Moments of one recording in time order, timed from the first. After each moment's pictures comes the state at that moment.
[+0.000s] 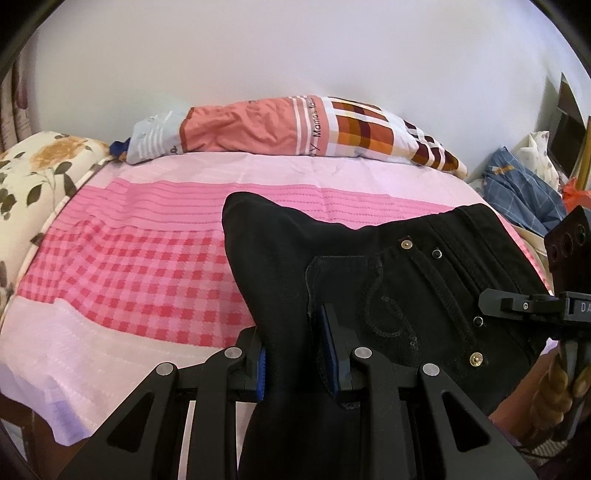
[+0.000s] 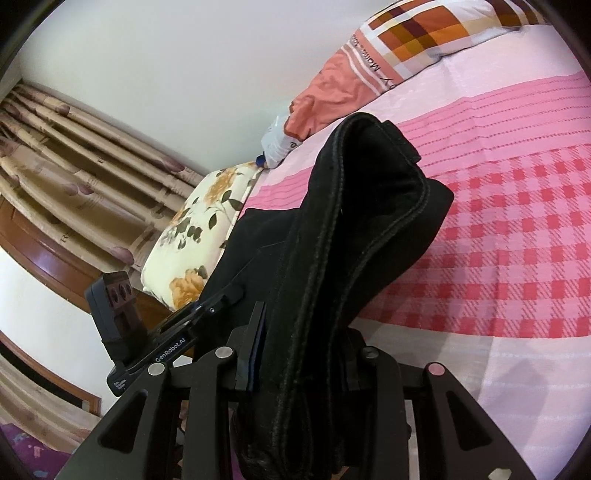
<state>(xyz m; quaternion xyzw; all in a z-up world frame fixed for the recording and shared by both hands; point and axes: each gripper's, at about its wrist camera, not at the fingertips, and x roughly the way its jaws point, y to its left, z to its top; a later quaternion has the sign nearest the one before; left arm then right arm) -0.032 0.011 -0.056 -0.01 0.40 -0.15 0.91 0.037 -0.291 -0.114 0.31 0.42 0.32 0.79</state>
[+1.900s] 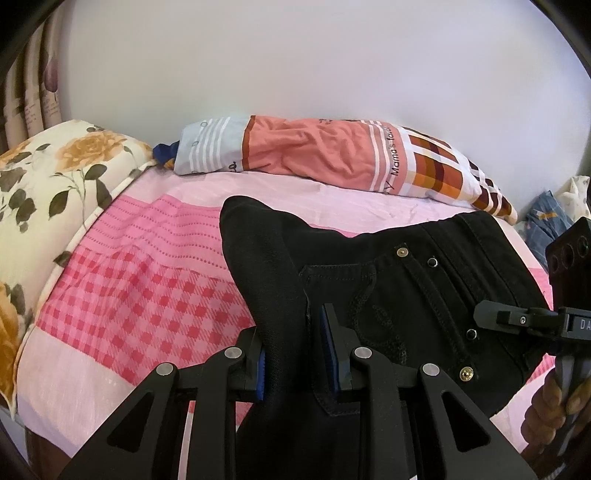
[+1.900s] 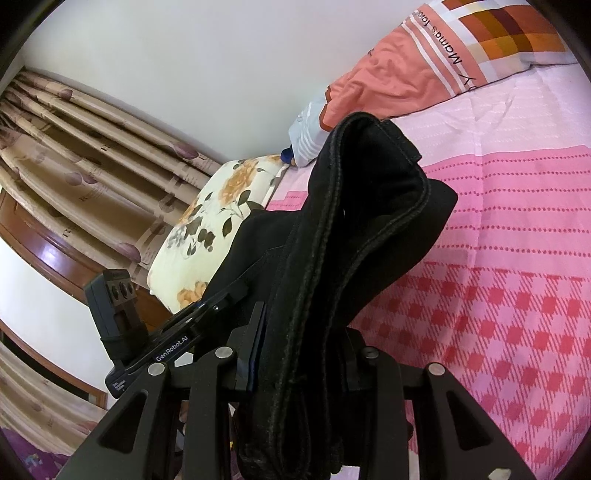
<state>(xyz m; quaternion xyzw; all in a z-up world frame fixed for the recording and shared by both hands) 0.075 0.088 -0.044 -0.04 0.40 -0.09 0.91 0.130 -0.211 -0.099 0.29 0.43 0.37 0.77</state>
